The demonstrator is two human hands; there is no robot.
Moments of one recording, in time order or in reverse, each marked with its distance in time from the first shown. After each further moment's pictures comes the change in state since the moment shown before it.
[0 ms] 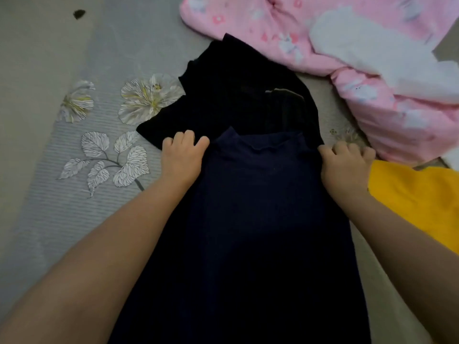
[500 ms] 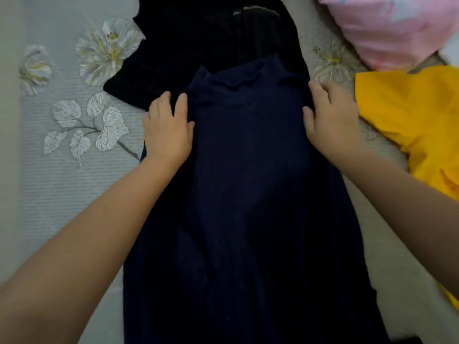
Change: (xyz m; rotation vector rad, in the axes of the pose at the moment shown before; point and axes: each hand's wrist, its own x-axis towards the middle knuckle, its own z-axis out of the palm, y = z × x) left_hand -0.048 0.021 -0.007 -0.121 -0.105 -0.039; right_hand -0.057 -0.007 -0.010 0.357 -0.097 0.088
